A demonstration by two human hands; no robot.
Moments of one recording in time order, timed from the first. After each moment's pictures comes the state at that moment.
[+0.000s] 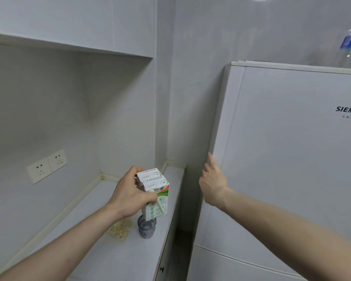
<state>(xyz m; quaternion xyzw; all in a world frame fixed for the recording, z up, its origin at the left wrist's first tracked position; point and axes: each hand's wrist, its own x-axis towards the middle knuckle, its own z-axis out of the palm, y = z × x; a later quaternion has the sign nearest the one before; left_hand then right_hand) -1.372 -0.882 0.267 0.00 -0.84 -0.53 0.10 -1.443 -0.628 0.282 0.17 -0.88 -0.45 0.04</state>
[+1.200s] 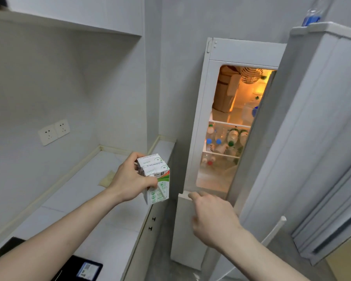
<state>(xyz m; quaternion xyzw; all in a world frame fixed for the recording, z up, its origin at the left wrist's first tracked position) -1.209 -0.815 0.264 -0.02 -0.84 -0.54 0.06 -1.134 -0.579 0.277 0.13 -0.99 0.01 -0.01</state>
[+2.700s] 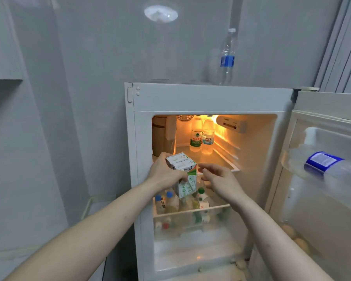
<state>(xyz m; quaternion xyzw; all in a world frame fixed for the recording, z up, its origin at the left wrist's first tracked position) -1.543 -0.562 0.350 -0.22 -0.81 -0.54 -0.03 -1.429 -0.391 0.348 -0.10 -0.82 0.53 0.20</state>
